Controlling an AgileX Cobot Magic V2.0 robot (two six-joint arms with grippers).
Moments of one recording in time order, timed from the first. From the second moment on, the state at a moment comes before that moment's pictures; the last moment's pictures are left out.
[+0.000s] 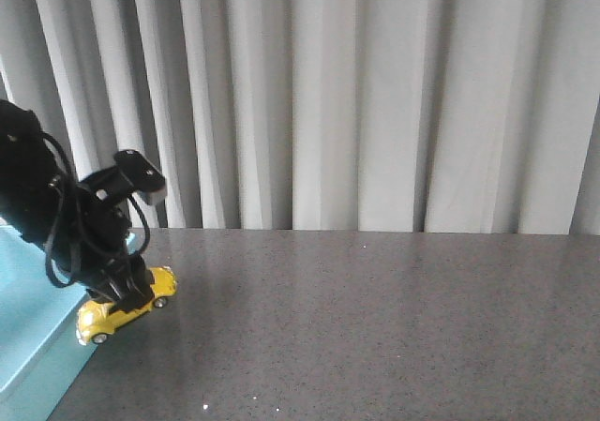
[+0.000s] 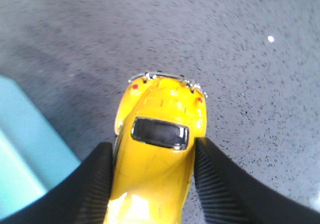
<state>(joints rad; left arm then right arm) -0.16 1.76 -1.82 -0.18 1.23 0.62 0.06 0.85 -0.73 0.01 0.79 -0.04</state>
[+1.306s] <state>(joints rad) 0.29 2.08 -1.82 -0.19 1.00 0.36 0.06 0.85 -0.73 0.01 0.79 -0.04</state>
